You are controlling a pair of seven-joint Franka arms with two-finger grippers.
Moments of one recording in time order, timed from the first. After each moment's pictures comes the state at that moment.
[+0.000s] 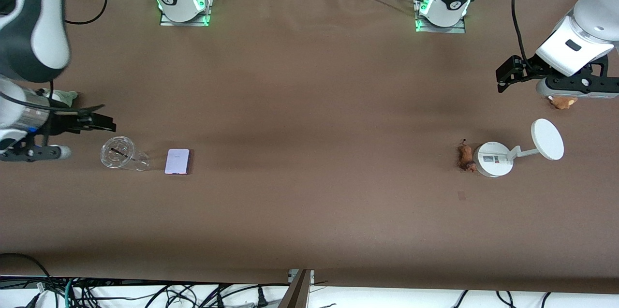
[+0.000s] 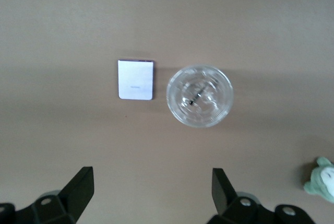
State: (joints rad) left arm -0.04 -0.03 -0.07 -1.70 0.06 1.70 -0.05; right arm 0.14 0.32 -0.22 -1.47 0.12 1.65 -0.11
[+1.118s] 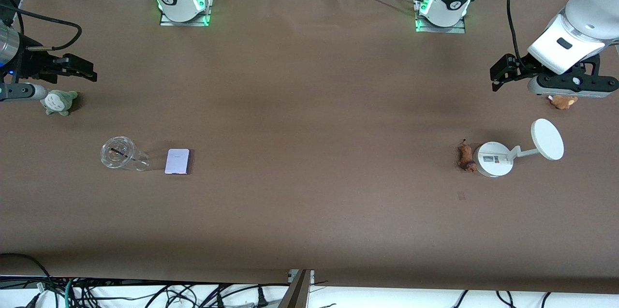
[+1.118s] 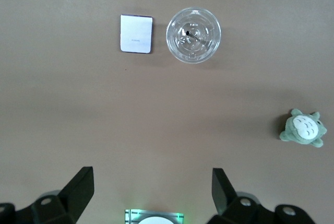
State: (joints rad) left arm -0.04 -0.03 -0.09 -1.70 0.06 1.70 -0.05; right arm 0.05 0.08 -0.07 -1.58 0.01 1.49 -0.07
